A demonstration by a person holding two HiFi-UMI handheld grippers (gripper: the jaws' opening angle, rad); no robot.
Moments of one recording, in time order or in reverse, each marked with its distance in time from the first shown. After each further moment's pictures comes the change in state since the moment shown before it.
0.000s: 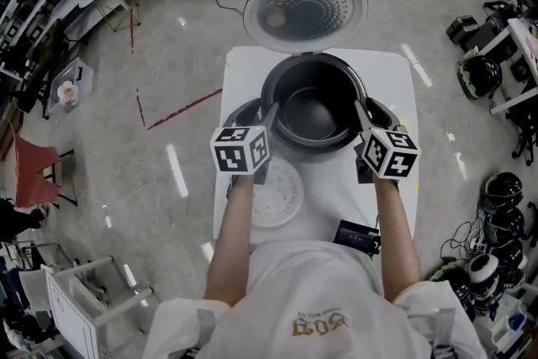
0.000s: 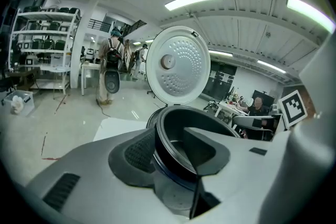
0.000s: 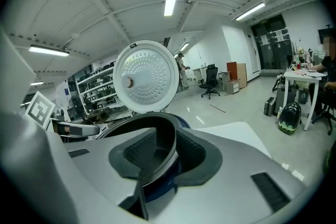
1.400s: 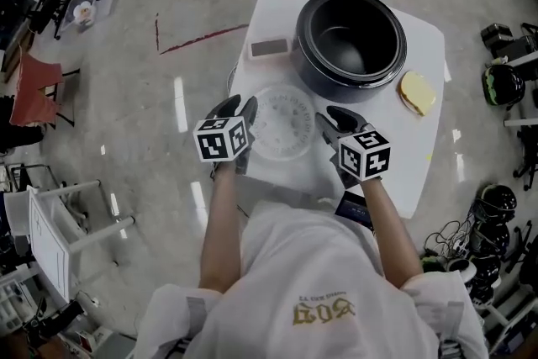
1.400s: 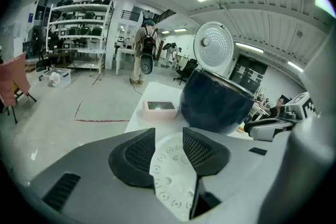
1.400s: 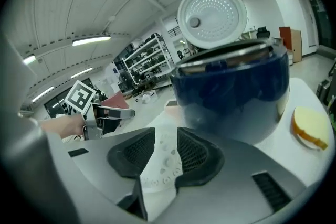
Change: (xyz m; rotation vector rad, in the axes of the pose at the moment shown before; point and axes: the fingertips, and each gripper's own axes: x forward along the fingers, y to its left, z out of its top) left arm -0.127 0.069 -0.172 -0.205 0.123 0.252; right arm -0.056 0.150 -0.175 -0.115 0.351 0.503
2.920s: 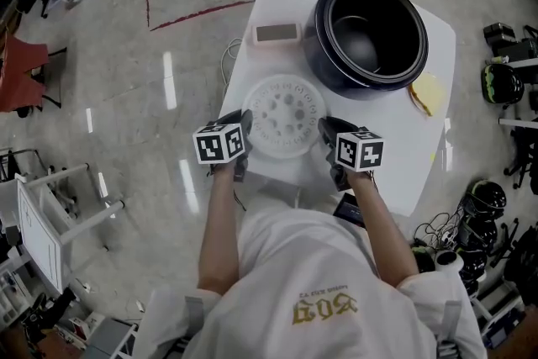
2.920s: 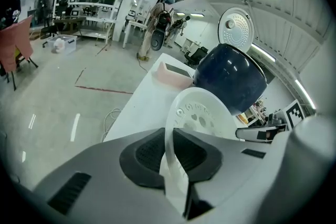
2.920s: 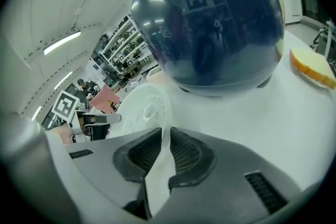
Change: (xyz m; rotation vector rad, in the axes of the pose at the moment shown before) left arm 0.024 0.050 -0.098 -0.192 0.195 -0.041; right arm 0.055 -0.022 -0.093 0.253 0.232 -0.077
